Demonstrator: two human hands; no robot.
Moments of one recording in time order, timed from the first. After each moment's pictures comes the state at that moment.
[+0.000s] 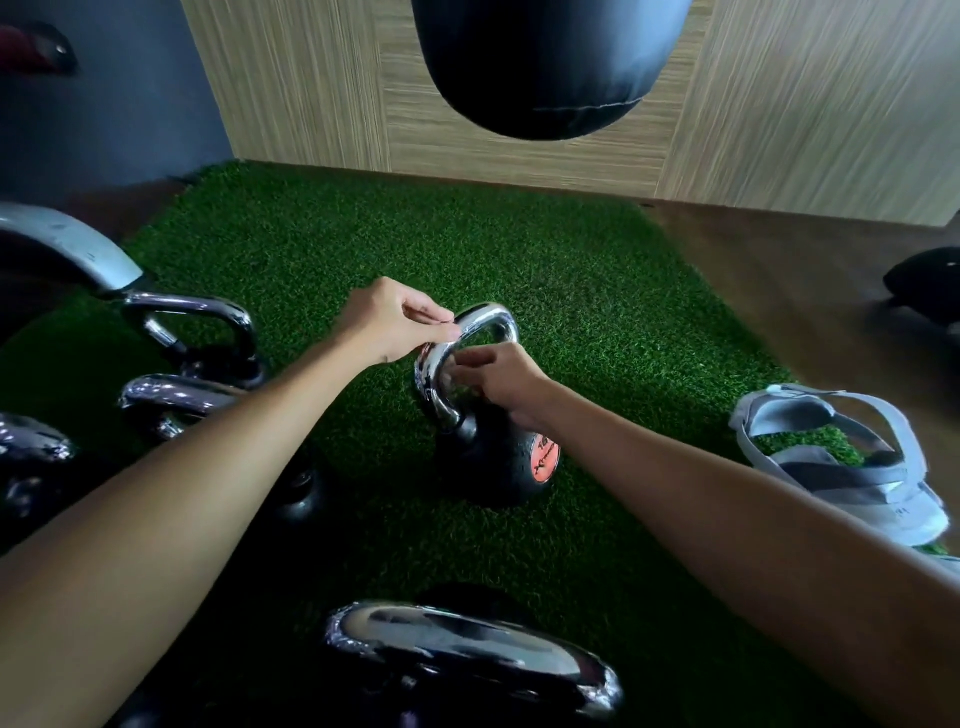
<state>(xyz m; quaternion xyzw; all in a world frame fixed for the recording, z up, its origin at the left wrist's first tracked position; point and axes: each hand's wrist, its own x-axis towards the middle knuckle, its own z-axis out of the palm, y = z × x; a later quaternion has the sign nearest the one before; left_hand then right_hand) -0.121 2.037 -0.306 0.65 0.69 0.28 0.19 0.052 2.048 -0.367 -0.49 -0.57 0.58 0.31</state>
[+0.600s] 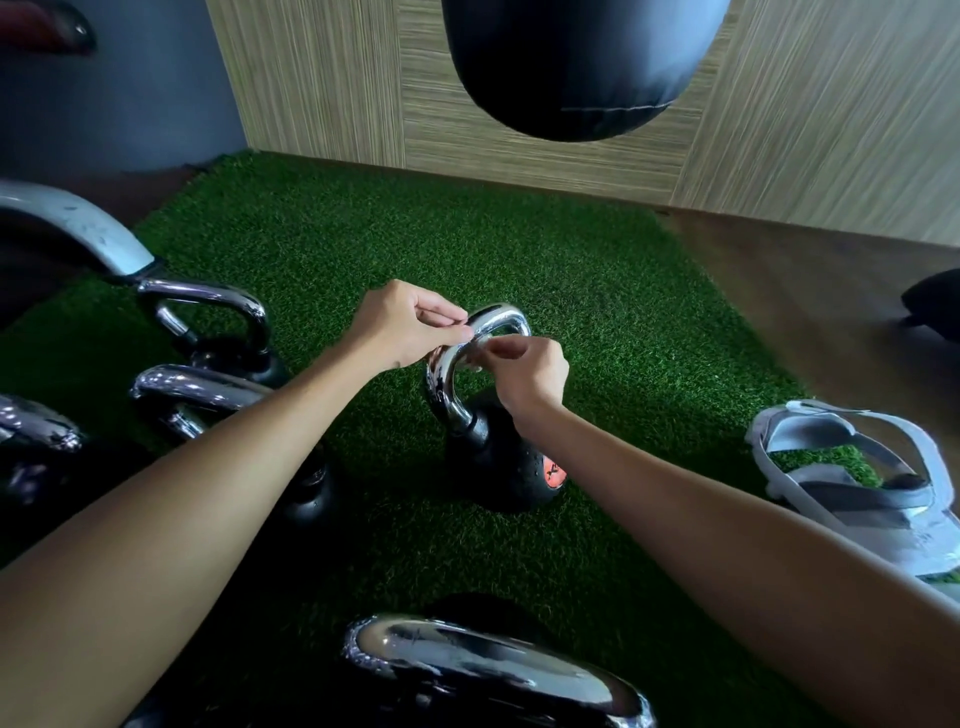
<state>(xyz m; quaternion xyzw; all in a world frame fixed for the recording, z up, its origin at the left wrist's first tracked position) -0.135 2.041 -0.322 0.65 0.66 0.31 0.20 0.034 2.065 -0.386 -0.60 -0.55 0.36 0.45</state>
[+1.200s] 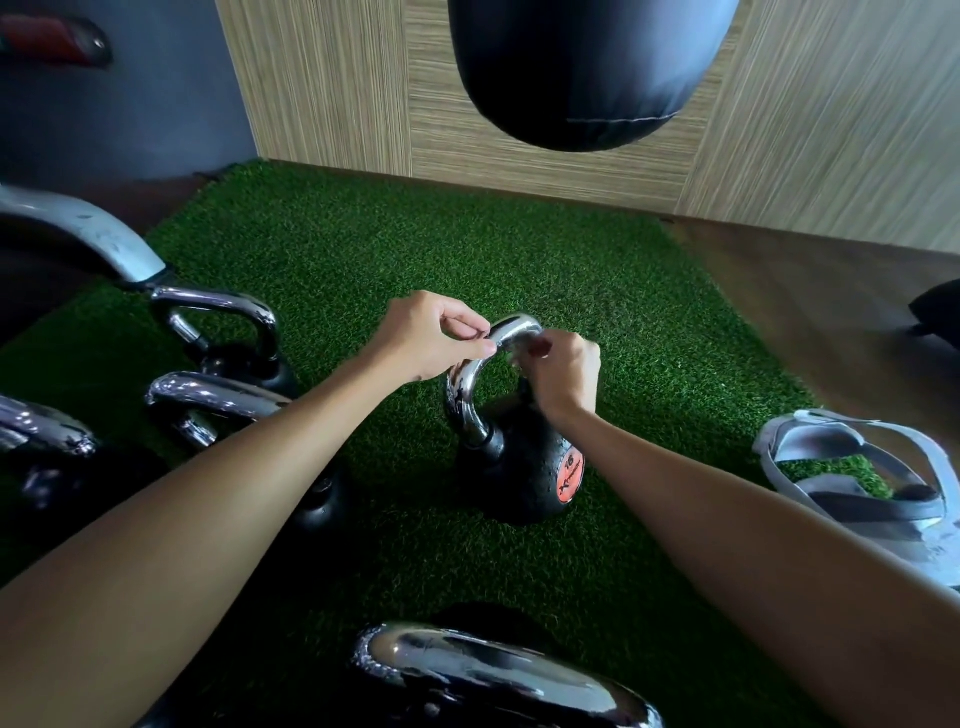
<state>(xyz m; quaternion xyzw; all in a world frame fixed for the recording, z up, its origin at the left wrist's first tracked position) -0.120 2.030 -0.313 0.68 0.64 0.31 0.20 0.066 2.081 -0.386 -0.60 -0.66 0.15 0.42</state>
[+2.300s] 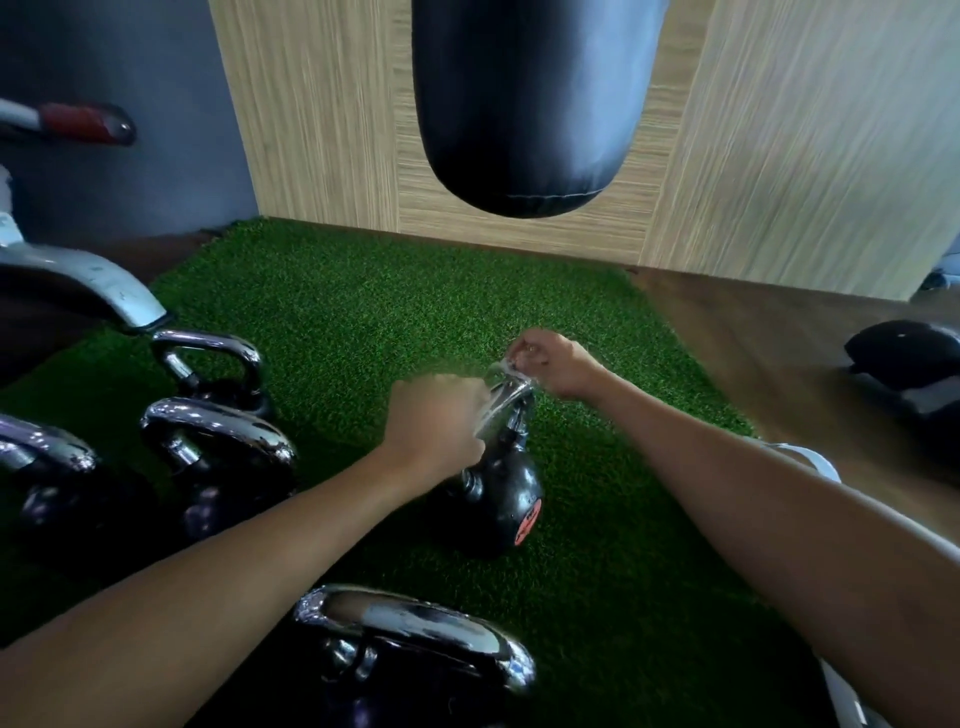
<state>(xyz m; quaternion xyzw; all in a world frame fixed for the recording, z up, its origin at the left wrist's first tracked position) -0.023 1.955 -0.311 0.73 0.65 0.19 -0.07 0.153 2.074 -0.293 -0.48 -0.80 0.28 0.22</state>
